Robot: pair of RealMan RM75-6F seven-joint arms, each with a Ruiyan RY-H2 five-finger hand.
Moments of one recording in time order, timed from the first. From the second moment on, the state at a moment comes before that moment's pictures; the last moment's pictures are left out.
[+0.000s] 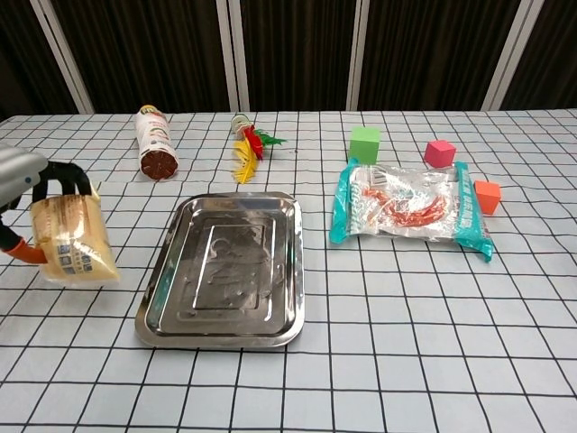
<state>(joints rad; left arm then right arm) -0.40 -1.51 -0.11 -1.47 1.47 1.25 0.48 0.13 -1.10 -0.01 -1.64 -1.57 1.38 0.01</state>
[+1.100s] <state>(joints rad) -0.34 -1.42 0.06 -1.61 1.66 1.48 0.40 0.11 -1.08 -0.04 -1.65 -1.64 1.43 0.02</state>
